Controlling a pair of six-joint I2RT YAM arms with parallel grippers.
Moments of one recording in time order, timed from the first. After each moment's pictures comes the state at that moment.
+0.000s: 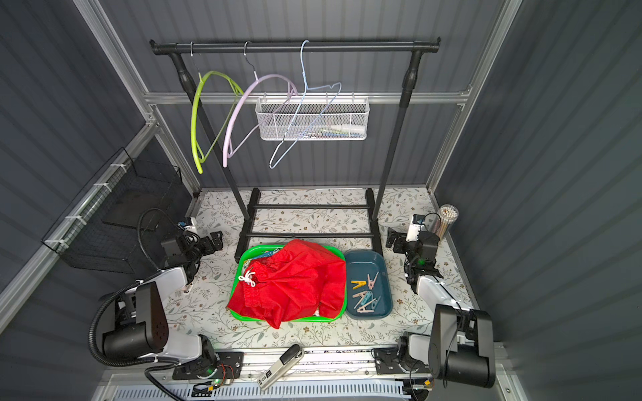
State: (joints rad) left arm 0.26 1.46 0.61 0.36 0.27 -0.11; right arm -0.16 1.27 0.49 0.44 -0.21 0.09
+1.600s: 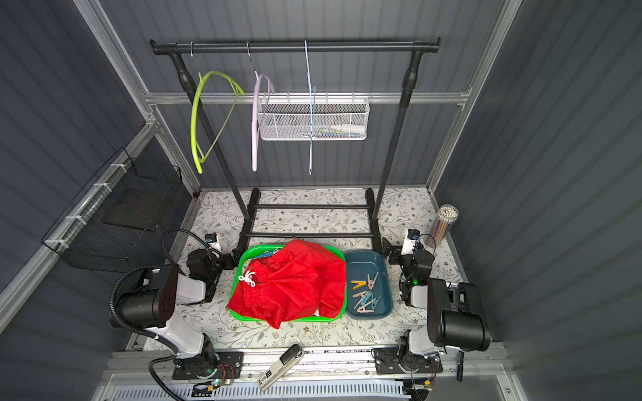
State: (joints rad) left arm 0.08 1.67 0.37 0.90 0.22 -0.06; right arm -0.15 1.47 0.27 1.00 -0.29 0.08
